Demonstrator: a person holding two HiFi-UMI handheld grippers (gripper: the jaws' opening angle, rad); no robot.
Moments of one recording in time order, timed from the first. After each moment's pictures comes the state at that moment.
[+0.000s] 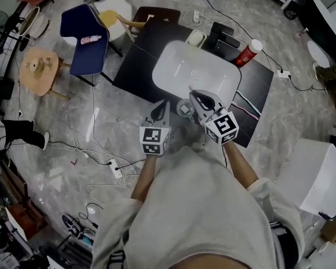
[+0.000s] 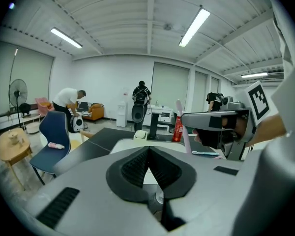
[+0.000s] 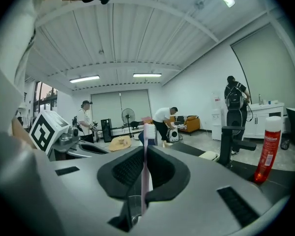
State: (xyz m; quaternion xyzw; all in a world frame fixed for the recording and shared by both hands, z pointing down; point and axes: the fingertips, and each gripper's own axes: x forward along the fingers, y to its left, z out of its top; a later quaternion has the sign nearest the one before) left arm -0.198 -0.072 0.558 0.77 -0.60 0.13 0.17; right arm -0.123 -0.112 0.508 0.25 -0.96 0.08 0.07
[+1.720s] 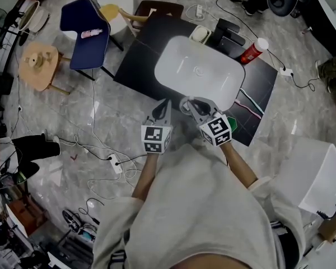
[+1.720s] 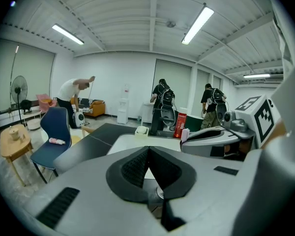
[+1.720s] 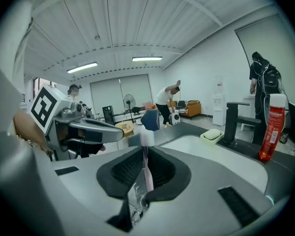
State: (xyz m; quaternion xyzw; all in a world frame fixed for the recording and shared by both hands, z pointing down) left arm -0.206 -0.069 0.576 0.76 -0.61 0.13 0.19; right arm -0.137 -0.086 0.579 0.23 -0.95 0.12 0.16
